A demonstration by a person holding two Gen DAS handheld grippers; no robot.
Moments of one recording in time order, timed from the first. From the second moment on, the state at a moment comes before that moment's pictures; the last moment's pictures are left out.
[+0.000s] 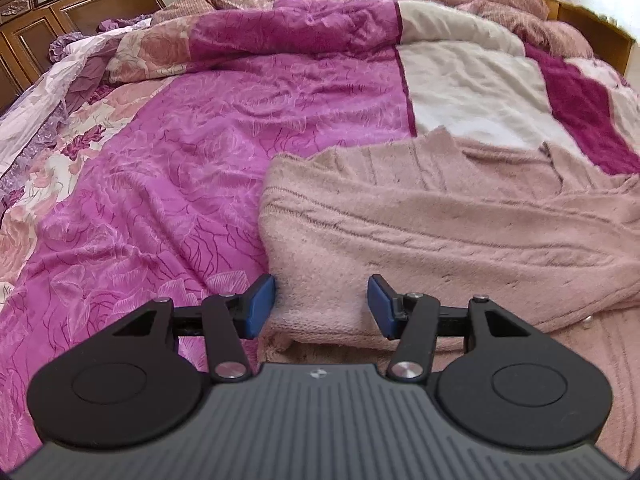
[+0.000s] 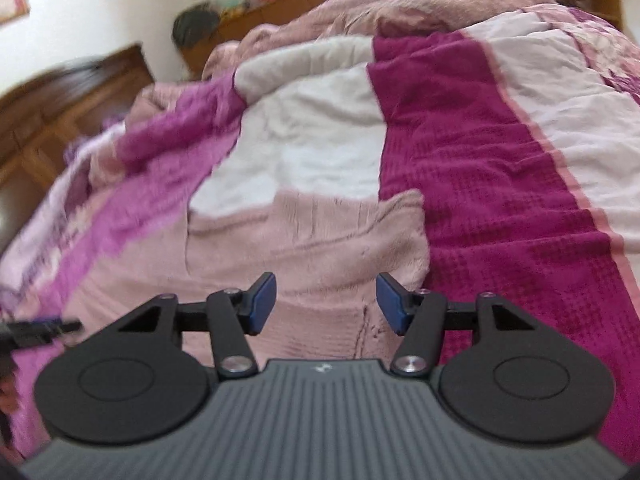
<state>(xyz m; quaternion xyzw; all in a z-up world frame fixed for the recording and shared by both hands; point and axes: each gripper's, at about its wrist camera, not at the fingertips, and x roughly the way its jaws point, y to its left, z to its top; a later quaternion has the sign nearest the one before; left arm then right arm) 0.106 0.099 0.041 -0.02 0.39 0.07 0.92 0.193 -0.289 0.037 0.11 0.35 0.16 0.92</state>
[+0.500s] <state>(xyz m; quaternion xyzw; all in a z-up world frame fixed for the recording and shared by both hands) 0.101 0.085 0.048 -0.01 0.33 0.05 0.94 0.178 -0.264 0.035 0.02 0.34 0.18 0.92</state>
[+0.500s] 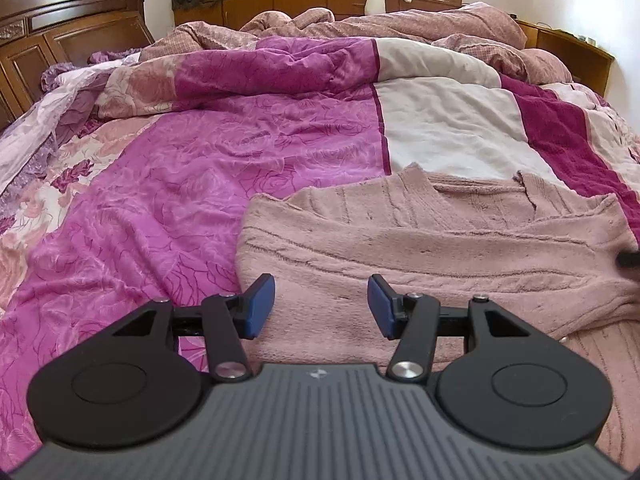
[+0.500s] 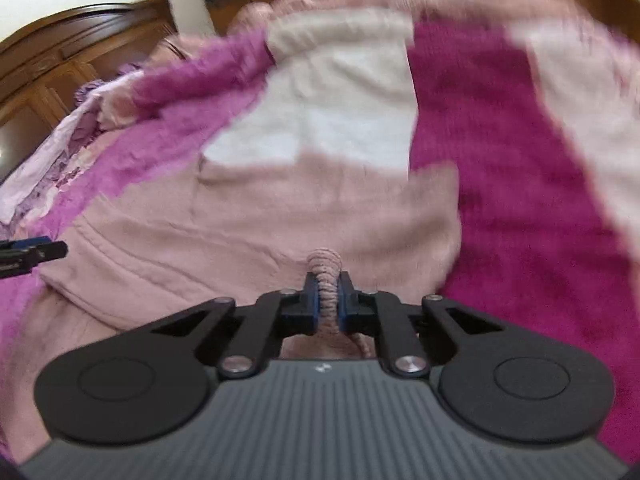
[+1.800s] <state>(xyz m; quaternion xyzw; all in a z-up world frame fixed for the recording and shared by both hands) 0.008 0.107 0.113 0.09 0.34 0.02 0.93 0.056 -0.274 0.093 0.06 0.31 0.19 0.93</state>
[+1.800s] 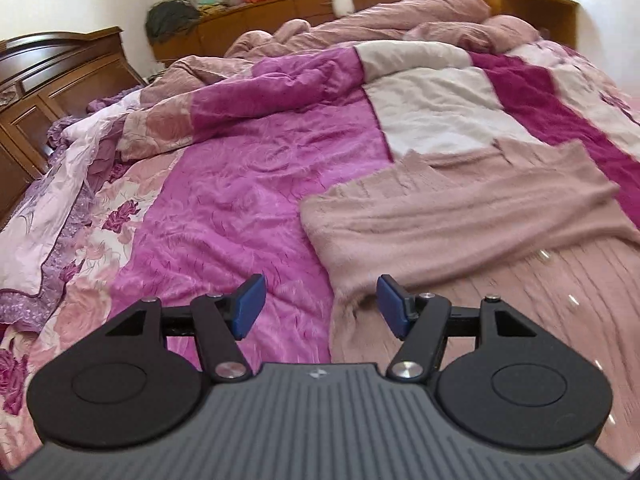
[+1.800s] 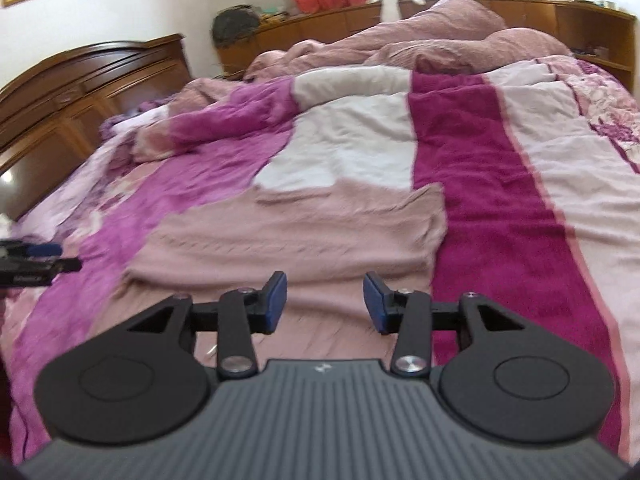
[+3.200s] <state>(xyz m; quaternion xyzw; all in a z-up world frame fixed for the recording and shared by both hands) -0.139 0.005 -0.007 0.24 0.41 -0.12 0.87 -0.085 -0.187 -0.009 -0.26 0.37 0.24 0.86</state>
